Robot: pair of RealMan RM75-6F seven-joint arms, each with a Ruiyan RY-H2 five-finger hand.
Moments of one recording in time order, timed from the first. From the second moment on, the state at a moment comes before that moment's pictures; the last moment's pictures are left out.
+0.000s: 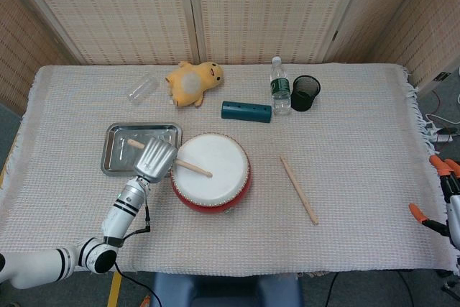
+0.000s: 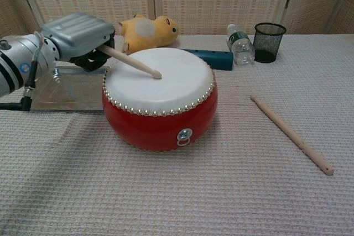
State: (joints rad) left arm -0.83 -1.55 -0.16 -1.44 1.15 1.12 0.69; right arm 0.01 -1.06 0.10 -1.57 -1.53 1.62 0.14
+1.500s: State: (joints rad) left arm -0.76 -1.43 -0.32 -1.55 0.94 0.96 0.13; right arm 0.01 -1.06 0.10 -1.58 -1.53 1.61 0.13
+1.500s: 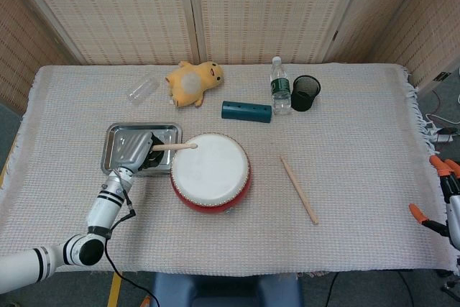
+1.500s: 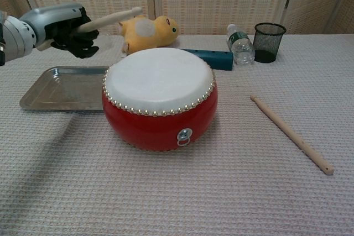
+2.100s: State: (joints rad) left arm -0.87 -1.60 -0.23 -1.04 0.94 0.85 0.35; right arm 0.02 -1.07 0.11 -1.57 -1.51 1.59 0.13
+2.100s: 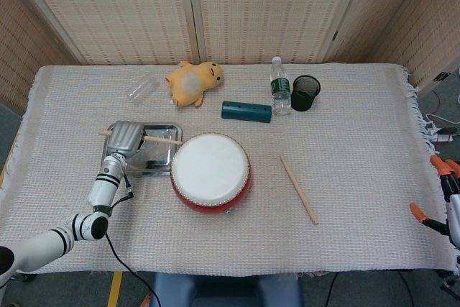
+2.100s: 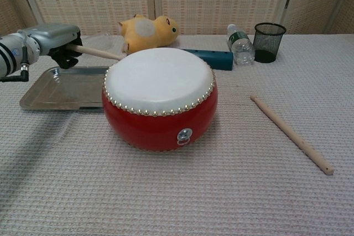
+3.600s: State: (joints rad) left arm -0.95 -1.68 -0.30 -0.93 0.63 0.69 0.48; right arm 0.01 -1.06 0.11 -1.57 -1.49 1.59 0.13
